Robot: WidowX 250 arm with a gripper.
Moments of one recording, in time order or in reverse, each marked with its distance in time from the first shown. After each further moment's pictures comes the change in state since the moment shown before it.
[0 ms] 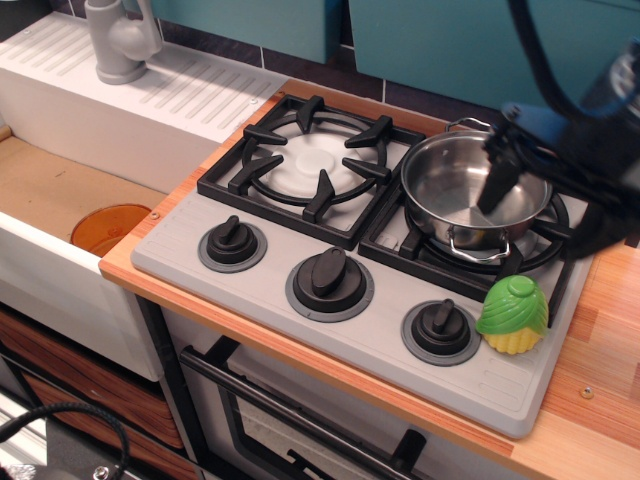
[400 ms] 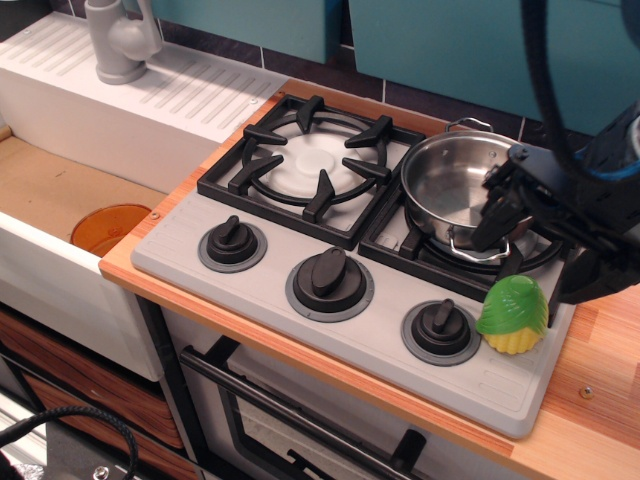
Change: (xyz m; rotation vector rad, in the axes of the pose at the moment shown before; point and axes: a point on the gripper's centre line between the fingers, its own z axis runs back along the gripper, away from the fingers) arm -0.026 -0.005 -0.006 0.070 -0.002 -0.025
